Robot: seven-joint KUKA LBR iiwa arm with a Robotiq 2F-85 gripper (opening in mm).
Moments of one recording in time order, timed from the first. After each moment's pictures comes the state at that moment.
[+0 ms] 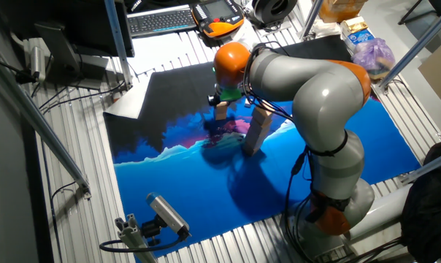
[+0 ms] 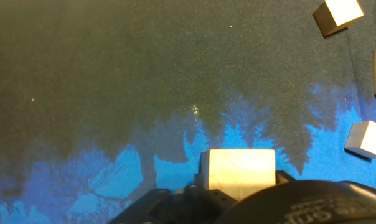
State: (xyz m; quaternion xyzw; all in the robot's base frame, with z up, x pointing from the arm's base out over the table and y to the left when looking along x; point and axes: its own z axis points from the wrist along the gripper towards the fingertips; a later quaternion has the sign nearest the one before) arm 0.587 0.171 0.104 0.05 1.00 -0.02 0.07
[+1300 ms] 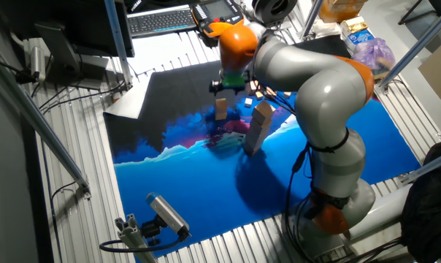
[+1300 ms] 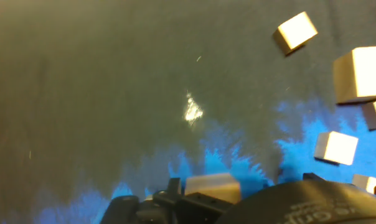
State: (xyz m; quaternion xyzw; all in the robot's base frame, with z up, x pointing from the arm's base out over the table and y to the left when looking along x) arm 0.628 0.133 0.152 0.15 0.99 0.00 0.04
